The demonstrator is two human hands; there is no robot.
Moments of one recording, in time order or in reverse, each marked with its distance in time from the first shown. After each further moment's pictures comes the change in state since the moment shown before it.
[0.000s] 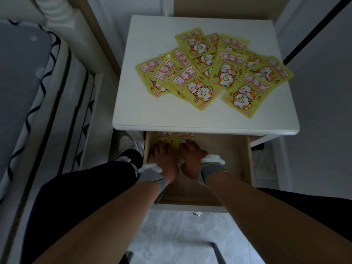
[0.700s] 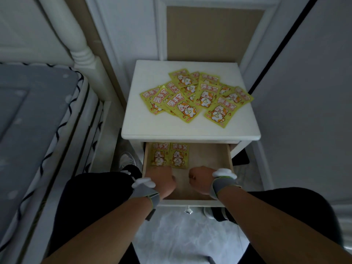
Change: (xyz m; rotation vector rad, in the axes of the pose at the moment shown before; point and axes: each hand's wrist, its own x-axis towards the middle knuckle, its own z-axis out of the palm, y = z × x) left_hand -0.089 0.017 -0.061 -0.022 0.031 0.133; right_hand -0.112 0.006 -0.035 -0.036 -0.043 0.067
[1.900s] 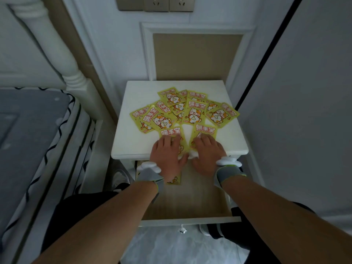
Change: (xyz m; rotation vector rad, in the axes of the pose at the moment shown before) left_hand 0.067 0.039 -0.066 0.037 0.576 0.218; right_hand 0.000 0.031 -0.089 -0.104 0.660 0.022
